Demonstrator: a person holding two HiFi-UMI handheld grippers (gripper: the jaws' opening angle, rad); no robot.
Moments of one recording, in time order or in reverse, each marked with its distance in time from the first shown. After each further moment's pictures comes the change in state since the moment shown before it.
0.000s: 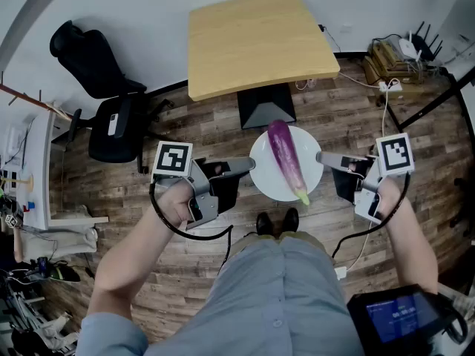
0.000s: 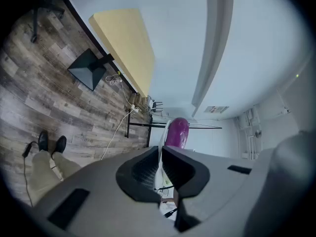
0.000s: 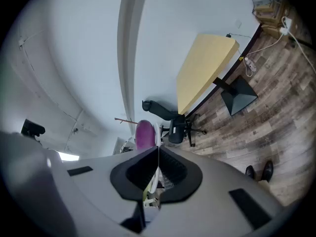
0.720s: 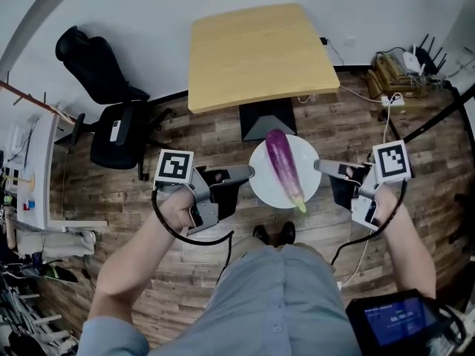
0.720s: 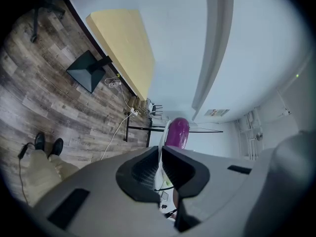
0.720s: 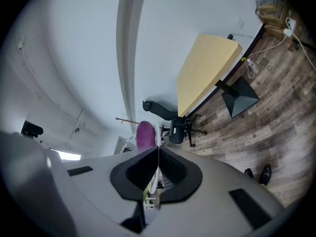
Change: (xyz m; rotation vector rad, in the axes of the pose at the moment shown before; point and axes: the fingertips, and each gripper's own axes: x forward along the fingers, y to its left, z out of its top) left arm 0.026 0.000 0.013 0.000 -0.040 -0.005; right arm -0.013 -0.013 0.025 -0.015 0.022 0.018
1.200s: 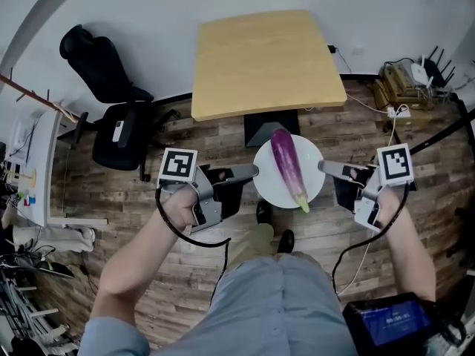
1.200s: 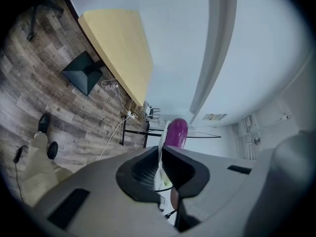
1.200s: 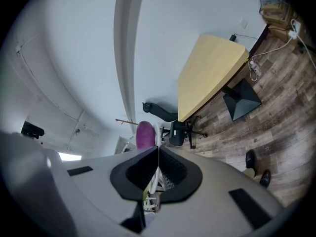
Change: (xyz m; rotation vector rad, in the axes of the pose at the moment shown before) left arm 0.018 -0.012 0.044 -0.008 -0.029 -0.035; right arm 0.005 -0.008 0.050 0.001 0.010 0.003
